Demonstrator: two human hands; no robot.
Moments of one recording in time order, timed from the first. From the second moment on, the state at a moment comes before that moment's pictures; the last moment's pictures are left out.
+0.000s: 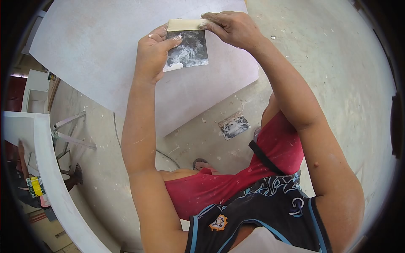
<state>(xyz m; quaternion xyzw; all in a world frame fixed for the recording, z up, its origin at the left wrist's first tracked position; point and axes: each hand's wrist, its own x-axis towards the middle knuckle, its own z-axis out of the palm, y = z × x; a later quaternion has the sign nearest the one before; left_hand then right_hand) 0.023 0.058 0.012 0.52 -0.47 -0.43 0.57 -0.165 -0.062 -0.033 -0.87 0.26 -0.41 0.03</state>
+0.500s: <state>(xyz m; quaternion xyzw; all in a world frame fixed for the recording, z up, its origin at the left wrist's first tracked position) 0.017 0.062 0.014 0.60 -0.60 -0.30 0.43 -0.178 -0.042 -0.011 -0.90 0.21 -0.29 0.25</state>
